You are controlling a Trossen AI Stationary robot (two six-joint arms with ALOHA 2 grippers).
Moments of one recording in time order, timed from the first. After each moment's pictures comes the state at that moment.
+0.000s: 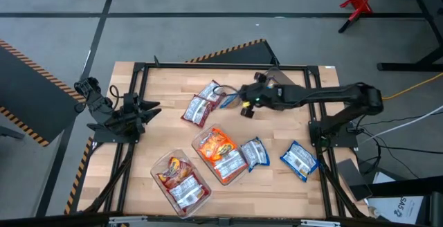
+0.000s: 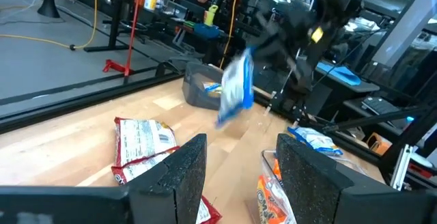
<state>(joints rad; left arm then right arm) -0.76 0.01 0.31 -0.44 -1.14 -0.52 -0.11 1.46 1.13 -0.43 0.48 -0.11</state>
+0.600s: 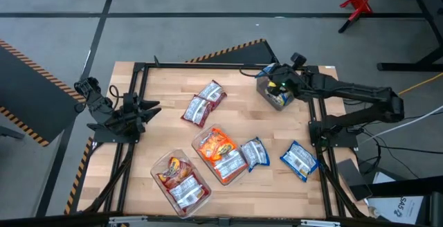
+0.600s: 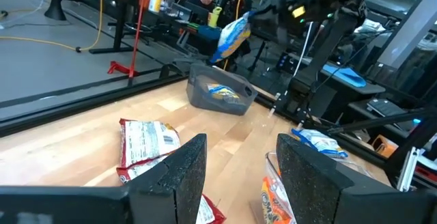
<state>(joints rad) -0.76 0.01 0.31 -0.44 -1.16 -0.51 -0.27 1.19 1.08 -0.70 0.85 -0.21</state>
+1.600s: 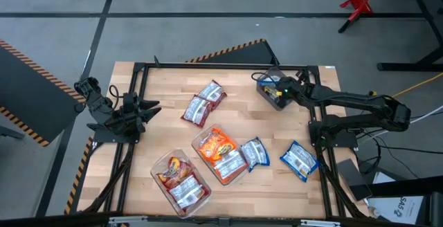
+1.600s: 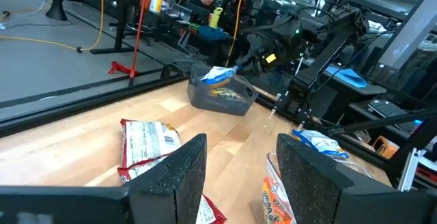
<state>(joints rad) -0.76 0.01 0.31 -0.44 -1.17 -0.52 -0.46 1.08 0.59 -0.48 0.56 -0.06</state>
